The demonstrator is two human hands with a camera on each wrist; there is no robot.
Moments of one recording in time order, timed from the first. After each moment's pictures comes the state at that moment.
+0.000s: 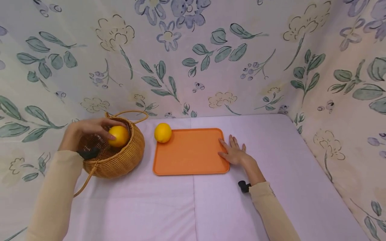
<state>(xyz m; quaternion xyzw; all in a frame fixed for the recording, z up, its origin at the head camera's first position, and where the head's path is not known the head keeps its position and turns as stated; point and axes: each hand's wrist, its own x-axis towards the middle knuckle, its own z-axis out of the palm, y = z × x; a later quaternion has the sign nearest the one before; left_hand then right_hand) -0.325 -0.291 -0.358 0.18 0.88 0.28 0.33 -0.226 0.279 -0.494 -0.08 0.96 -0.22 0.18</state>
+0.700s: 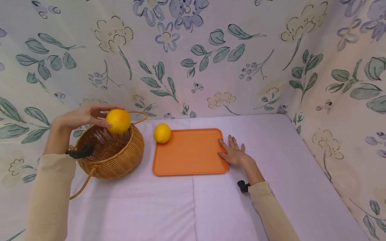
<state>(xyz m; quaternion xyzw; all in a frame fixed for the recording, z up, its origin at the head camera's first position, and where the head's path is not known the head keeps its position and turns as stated) -0.309 -0.272 -0.307 0.26 0.87 0.37 0.19 -0.224 0.278 -0.491 -0.08 0.95 -0.22 0.18</state>
